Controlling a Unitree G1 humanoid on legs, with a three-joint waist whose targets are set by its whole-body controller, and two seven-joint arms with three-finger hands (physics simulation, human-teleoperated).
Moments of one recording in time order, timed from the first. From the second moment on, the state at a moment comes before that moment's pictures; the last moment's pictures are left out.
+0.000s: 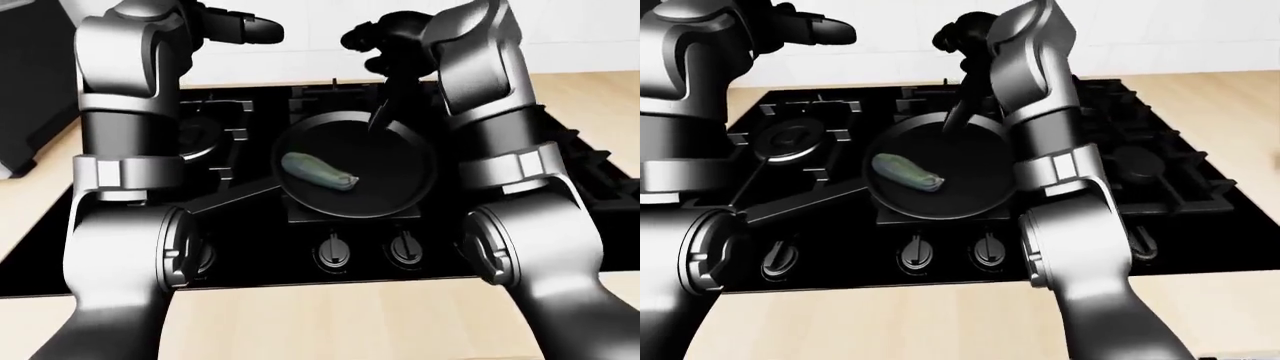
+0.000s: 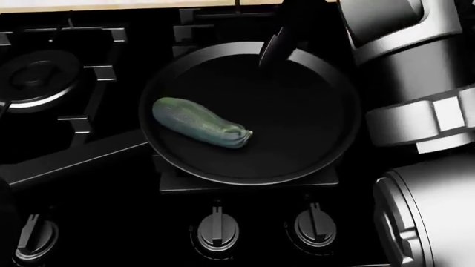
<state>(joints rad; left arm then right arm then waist) -1.43 0.38 0.13 0.58 -0.02 0.83 -0.03 -1.46 -0.25 0.03 0.68 -0.69 0.61 1.00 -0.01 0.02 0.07</state>
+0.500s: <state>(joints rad) -1.42 0.38 0.13 0.57 -0.02 0.83 -0.03 -1.34 -0.15 0.04 0.52 -0.82 0.73 1.11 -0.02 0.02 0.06</state>
